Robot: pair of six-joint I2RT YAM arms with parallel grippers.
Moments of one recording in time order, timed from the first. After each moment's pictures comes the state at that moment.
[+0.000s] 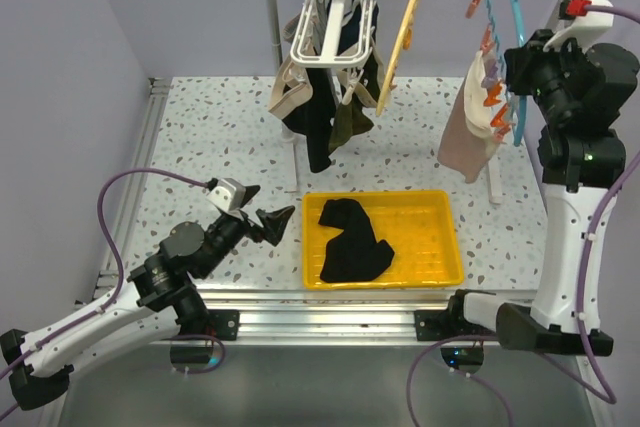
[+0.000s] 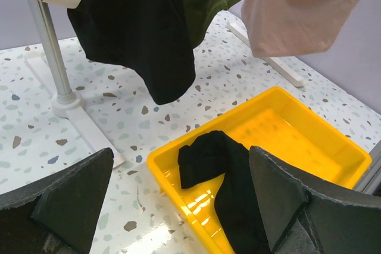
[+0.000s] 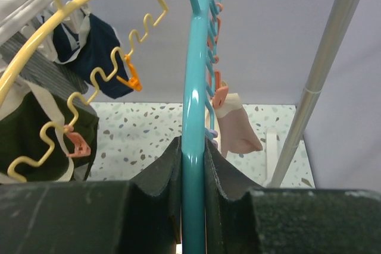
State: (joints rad) left arm -0.97 0.50 0.51 0.01 -0.35 -0.18; right arm -0.11 1.24 1.82 -0.61 -0.13 0.05
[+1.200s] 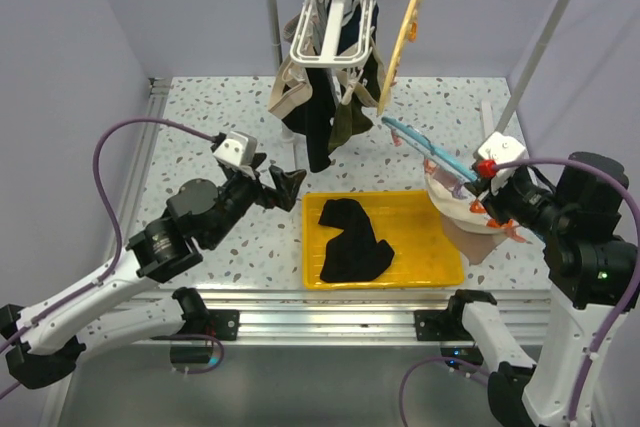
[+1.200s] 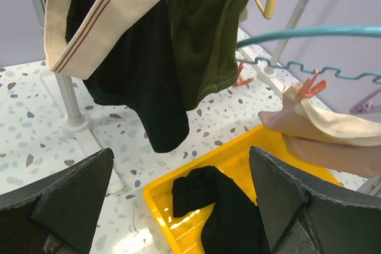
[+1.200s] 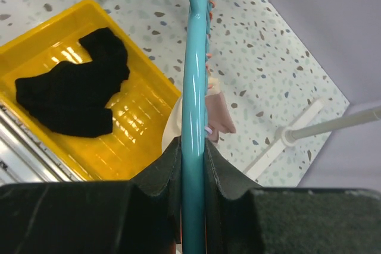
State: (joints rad) left arm -0.97 0.80 0.93 -0.16 -0.42 -0.21; right arm -0.11 0.84 1.64 -1.31 -0.57 -0.69
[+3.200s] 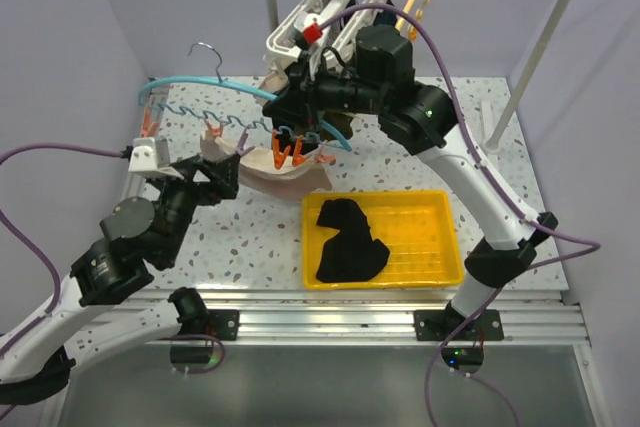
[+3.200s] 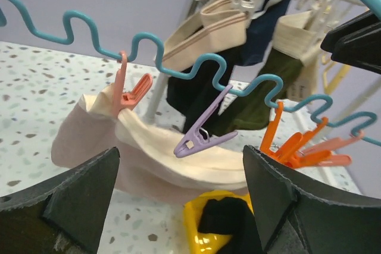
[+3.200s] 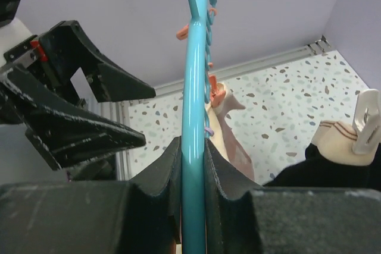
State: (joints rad) left arm -0.97 0.57 1.01 -0.38 -0.76 -0.36; right arm 0.80 1.69 2.19 -0.63 -0.51 0.03
